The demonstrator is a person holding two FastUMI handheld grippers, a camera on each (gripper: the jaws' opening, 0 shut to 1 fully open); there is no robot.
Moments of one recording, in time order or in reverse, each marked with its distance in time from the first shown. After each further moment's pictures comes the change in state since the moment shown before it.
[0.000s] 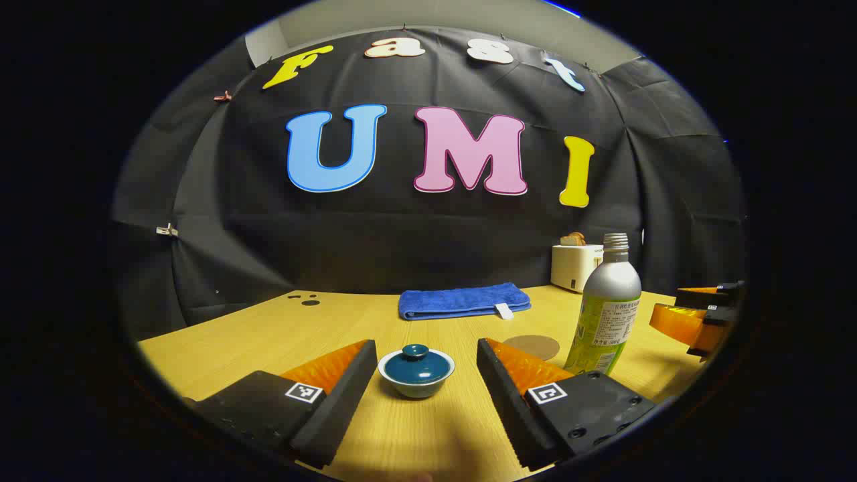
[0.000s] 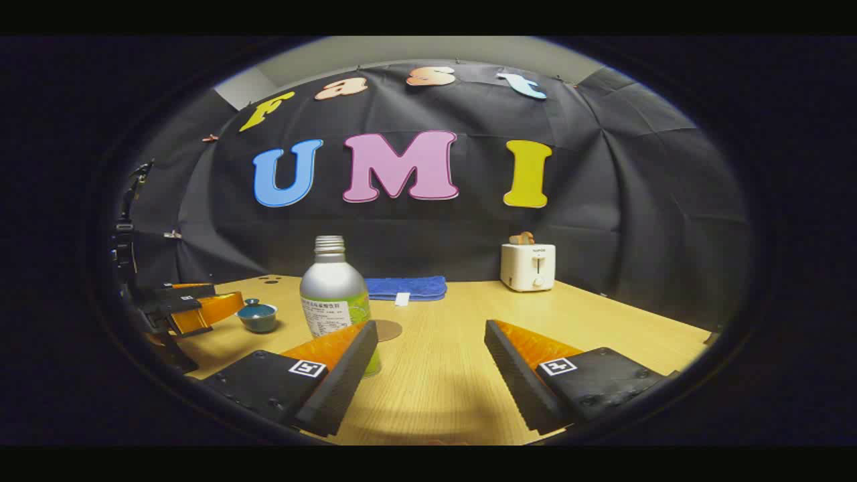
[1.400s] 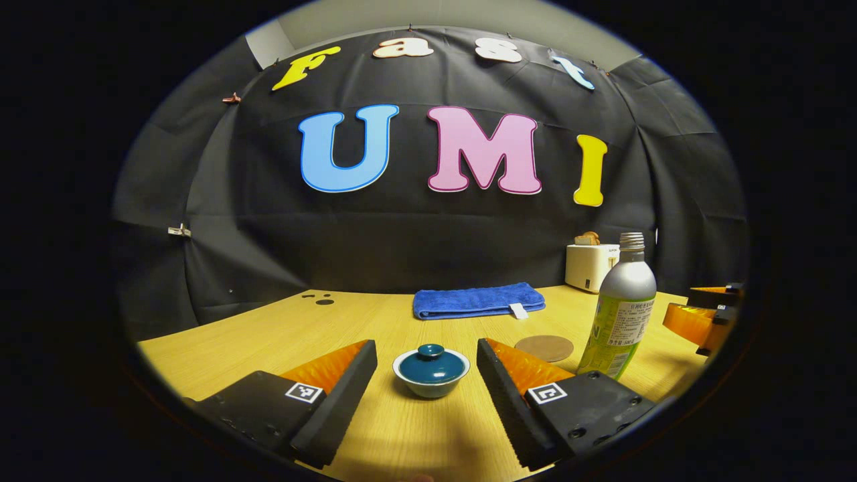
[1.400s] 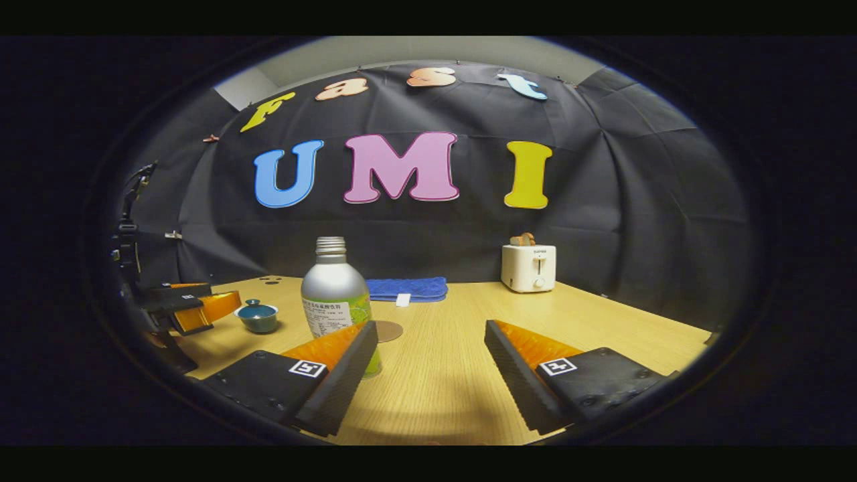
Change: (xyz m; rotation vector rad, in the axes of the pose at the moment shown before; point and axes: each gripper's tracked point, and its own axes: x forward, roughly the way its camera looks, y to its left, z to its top) left arm 0.002 0.013 -0.002 -0.001 0.003 0.061; right arm 0.002 -0.004 0.001 -0.002 -0.005 -0.009
